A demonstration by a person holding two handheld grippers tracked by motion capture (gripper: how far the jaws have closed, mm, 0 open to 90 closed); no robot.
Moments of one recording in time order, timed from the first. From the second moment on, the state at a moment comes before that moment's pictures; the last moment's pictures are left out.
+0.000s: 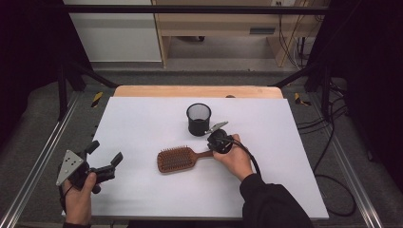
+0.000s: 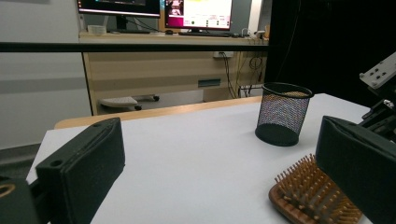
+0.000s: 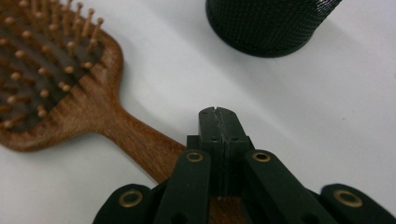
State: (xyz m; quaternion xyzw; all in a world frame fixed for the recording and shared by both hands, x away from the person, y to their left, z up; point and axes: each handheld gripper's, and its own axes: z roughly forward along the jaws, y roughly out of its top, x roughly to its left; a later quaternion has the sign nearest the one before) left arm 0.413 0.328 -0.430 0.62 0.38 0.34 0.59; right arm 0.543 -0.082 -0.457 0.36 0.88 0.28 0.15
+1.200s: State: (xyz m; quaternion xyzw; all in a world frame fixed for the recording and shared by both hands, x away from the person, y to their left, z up) left arm 0.414 0.327 -0.432 0.63 0.39 0.33 0.59; right arm 0.487 -0.085 -0.457 0.34 0.89 0.29 0.08
